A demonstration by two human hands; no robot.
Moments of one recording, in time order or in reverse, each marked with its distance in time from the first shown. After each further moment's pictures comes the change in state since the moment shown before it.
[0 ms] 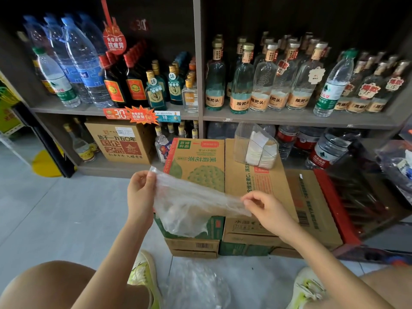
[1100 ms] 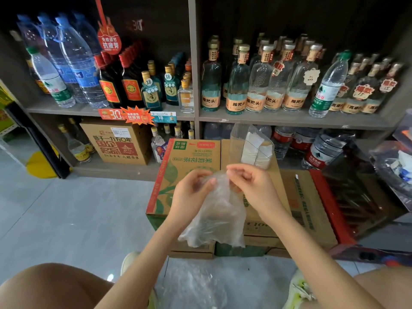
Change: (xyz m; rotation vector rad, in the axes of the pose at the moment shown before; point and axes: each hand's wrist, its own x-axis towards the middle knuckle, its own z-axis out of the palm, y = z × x) left_hand -0.058 0.020 0.062 0.268 -0.518 0.275; right_hand 0.020 -0.046 -0.005 0.404 0.230 -0.143
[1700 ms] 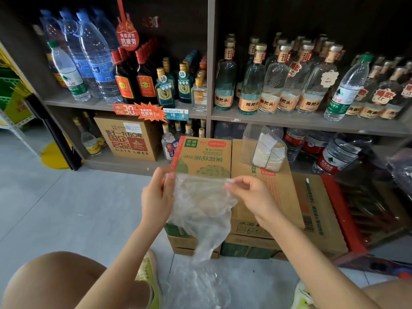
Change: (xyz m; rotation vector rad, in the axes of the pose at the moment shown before) left_hand -0.009 -0.038 -0.062 0.261 0.362 0.076; right_hand 0.006 0.017 0.027 -0.005 -0.094 0.262
